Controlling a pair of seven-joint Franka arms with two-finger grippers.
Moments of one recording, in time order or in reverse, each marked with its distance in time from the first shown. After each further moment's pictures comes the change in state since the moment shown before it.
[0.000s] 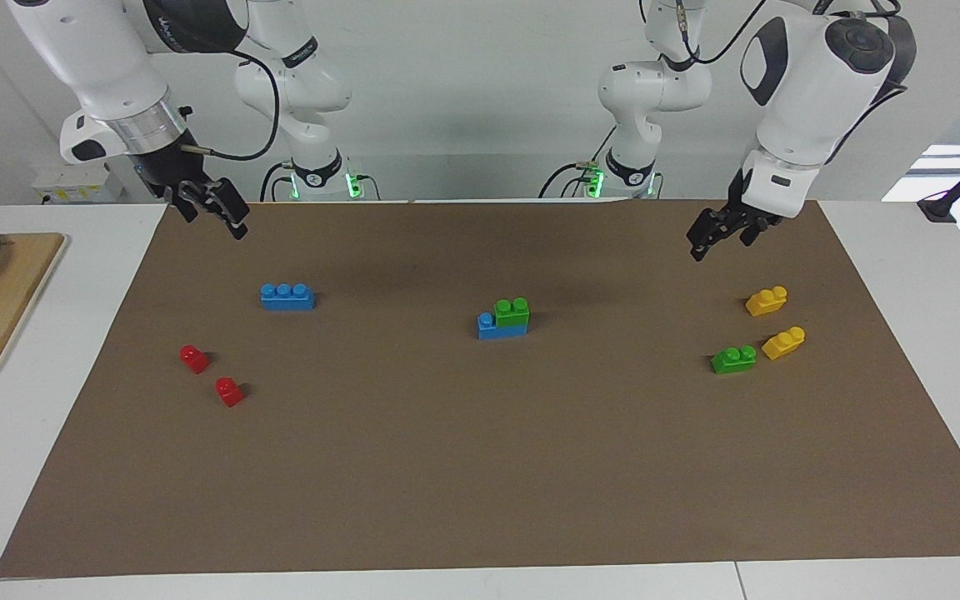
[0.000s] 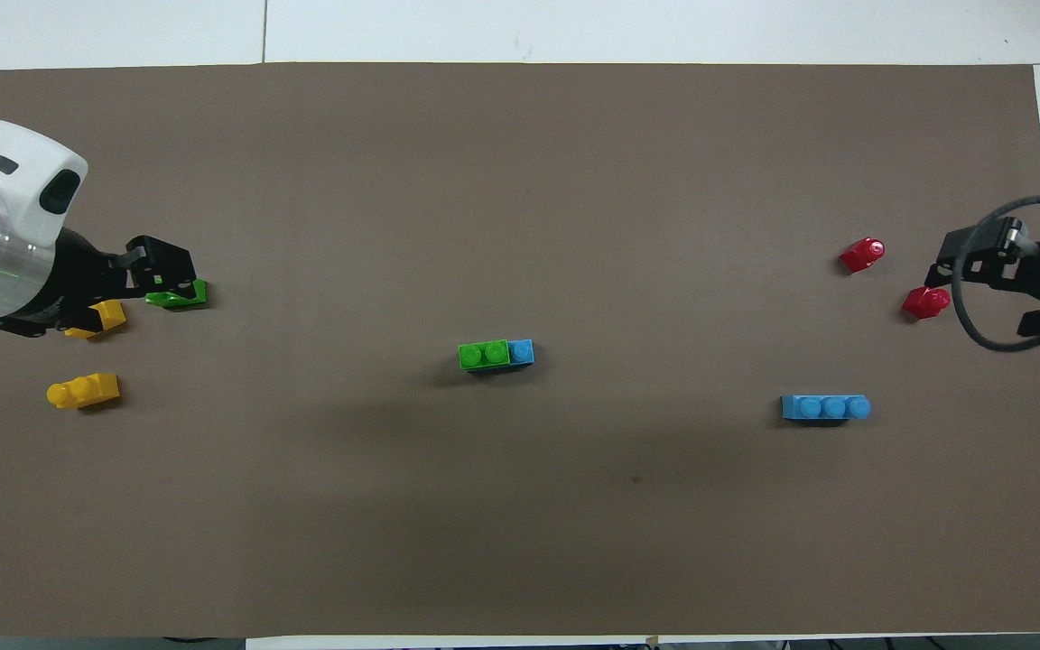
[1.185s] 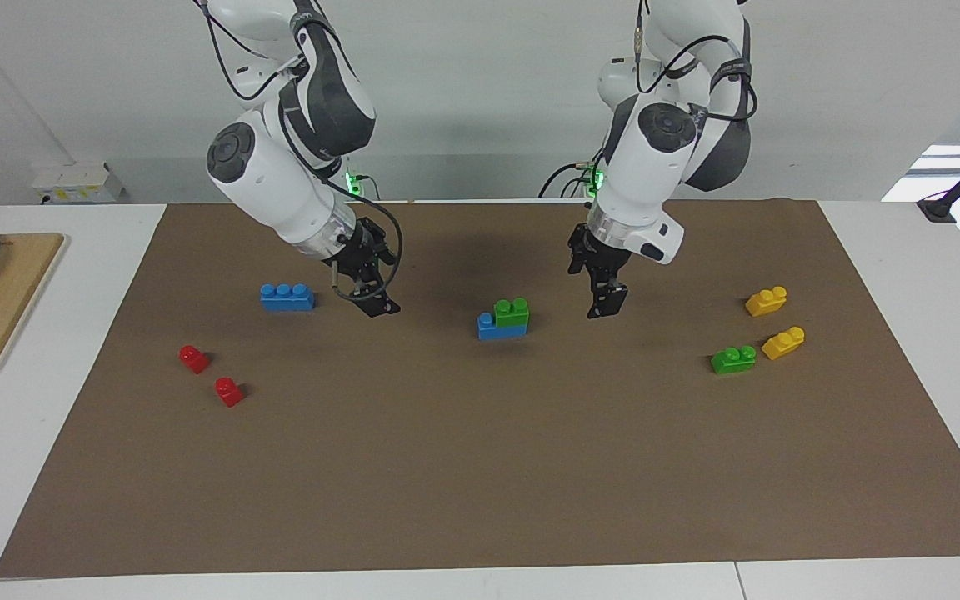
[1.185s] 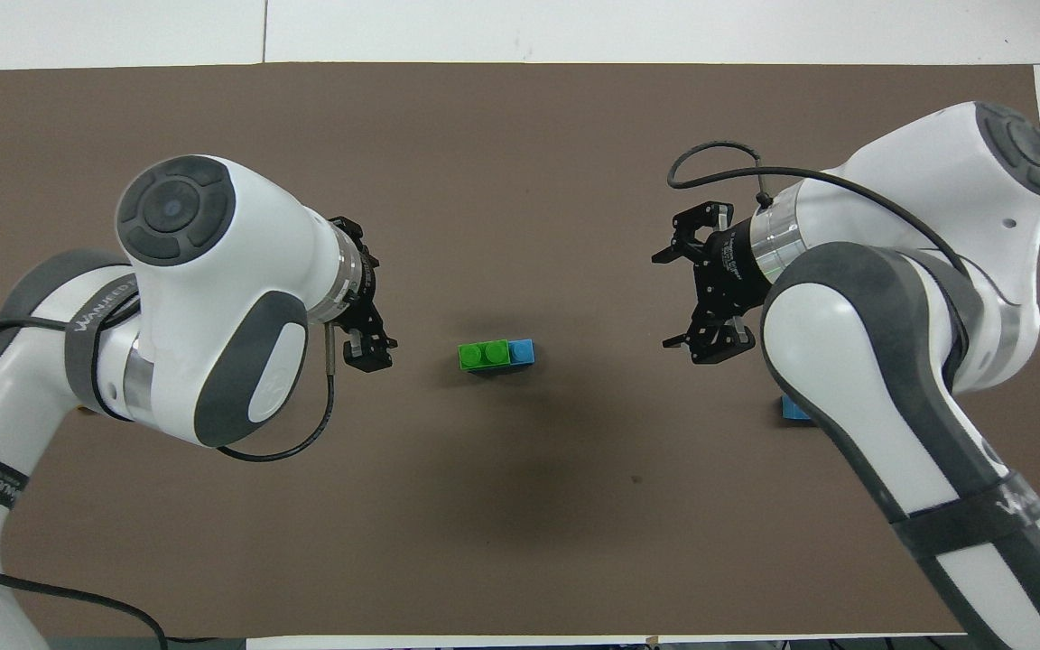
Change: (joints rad) left arm -0.302 0.171 -0.003 -0.074 -0.050 0.310 -1.670; right arm 0.274 0.239 0.010 -0.091 0.344 0.318 1.031
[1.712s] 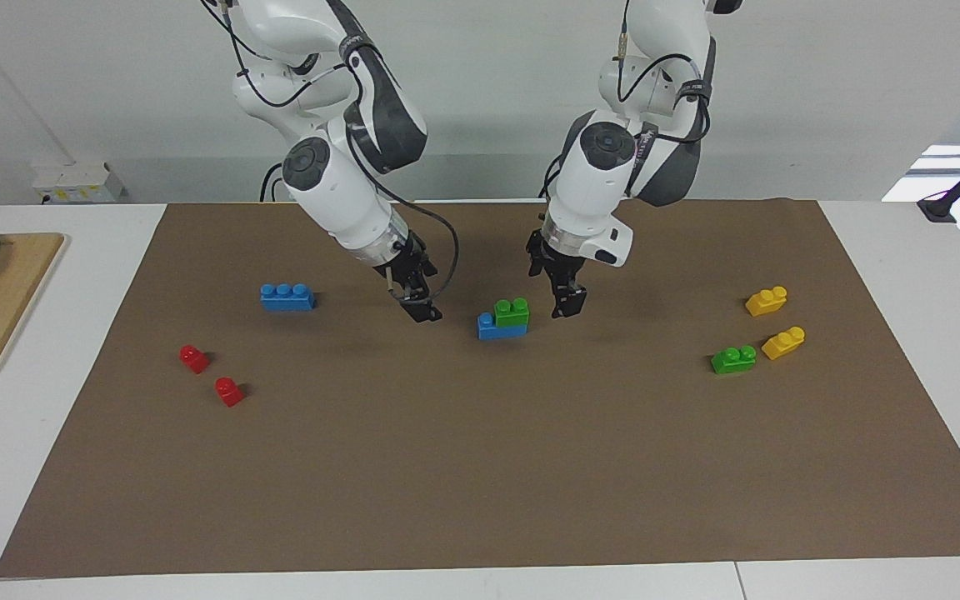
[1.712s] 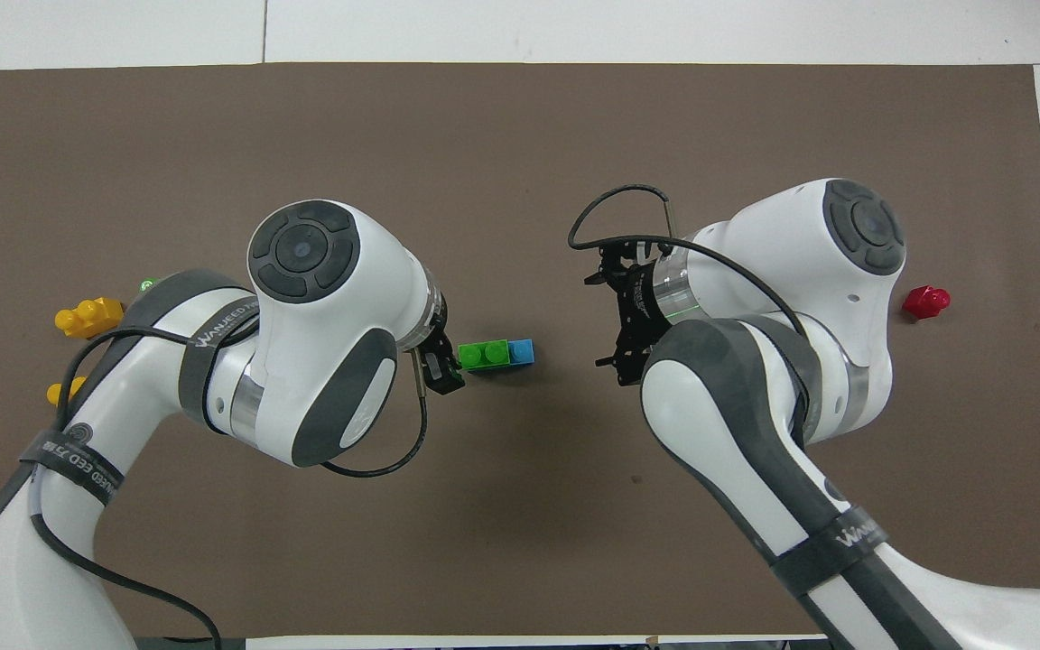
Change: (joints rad) left arm -0.101 0.036 0.000 -0.019 -0.007 0.051 -0.231; right arm 0.135 0.008 0.000 -0.111 0.001 0.219 -0.010
